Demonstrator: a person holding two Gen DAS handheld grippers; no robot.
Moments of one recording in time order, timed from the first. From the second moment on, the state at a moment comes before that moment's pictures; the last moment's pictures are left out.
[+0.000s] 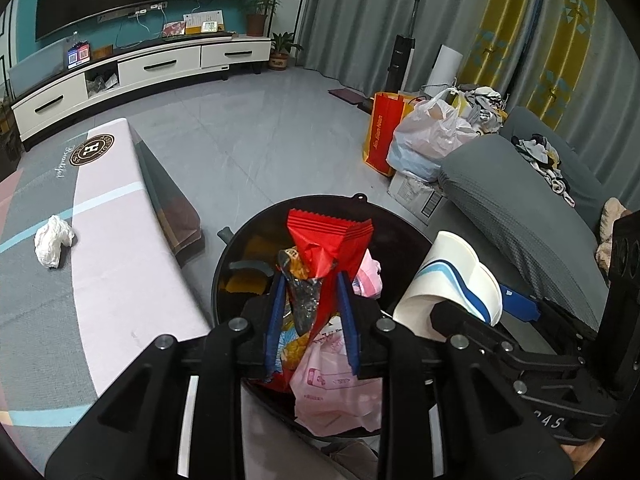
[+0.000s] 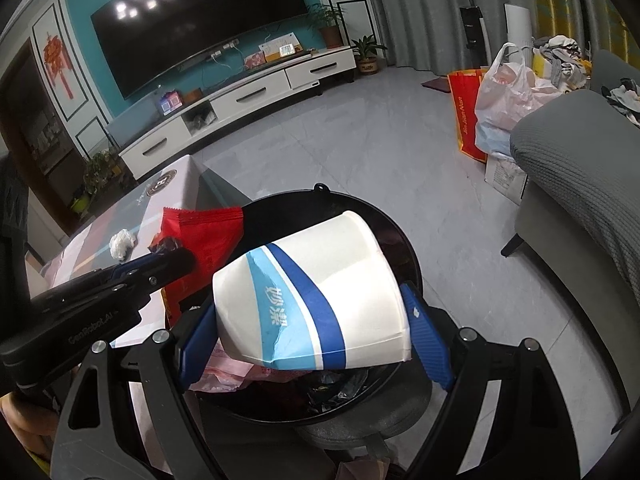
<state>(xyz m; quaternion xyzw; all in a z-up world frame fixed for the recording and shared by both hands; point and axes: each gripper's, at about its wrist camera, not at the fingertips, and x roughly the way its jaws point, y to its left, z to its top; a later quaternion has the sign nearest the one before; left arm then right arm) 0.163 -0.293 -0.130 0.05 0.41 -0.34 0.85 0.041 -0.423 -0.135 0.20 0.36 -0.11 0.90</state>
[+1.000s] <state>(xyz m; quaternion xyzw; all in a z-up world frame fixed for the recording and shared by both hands) 0.162 -0.298 -0.133 0.06 0.41 -0.33 0.84 0.046 -0.426 -0.145 0.19 0.38 -0.12 0.89</state>
